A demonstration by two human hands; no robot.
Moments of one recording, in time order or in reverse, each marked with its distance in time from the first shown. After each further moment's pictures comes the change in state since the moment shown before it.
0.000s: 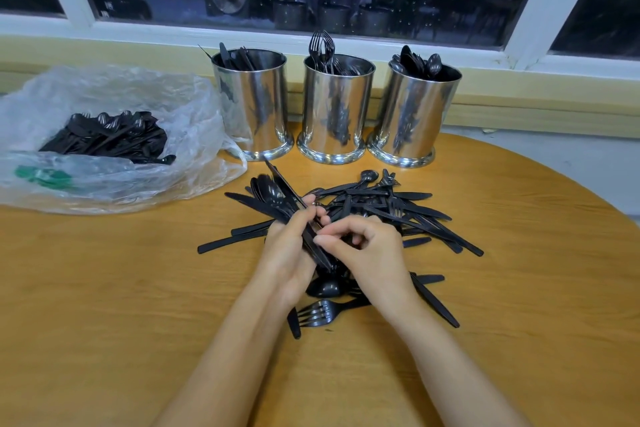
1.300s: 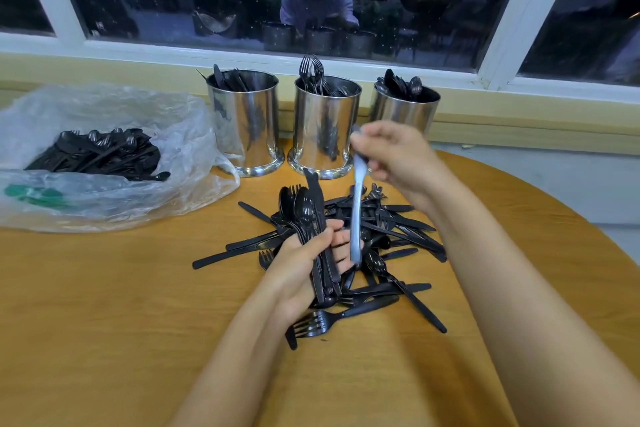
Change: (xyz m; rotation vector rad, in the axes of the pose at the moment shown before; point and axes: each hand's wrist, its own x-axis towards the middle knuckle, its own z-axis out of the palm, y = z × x) left_hand -0.014 0.001 0.005 0.195 -0.230 -0.116; right_hand 0.094 -0.069 -0.068 0.198 -0.089 0.181
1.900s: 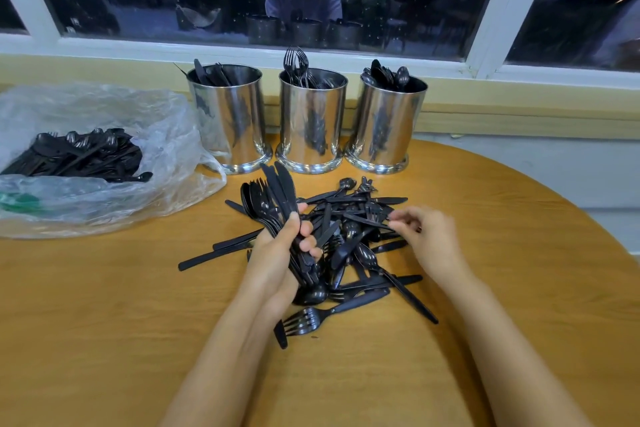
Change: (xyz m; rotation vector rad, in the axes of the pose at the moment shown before) left_hand 0.005 -0.001 -0.003 -0.081 0.100 0.175; right_hand -0.046 0.122 -0.040 -0.665 0.280 -0.028
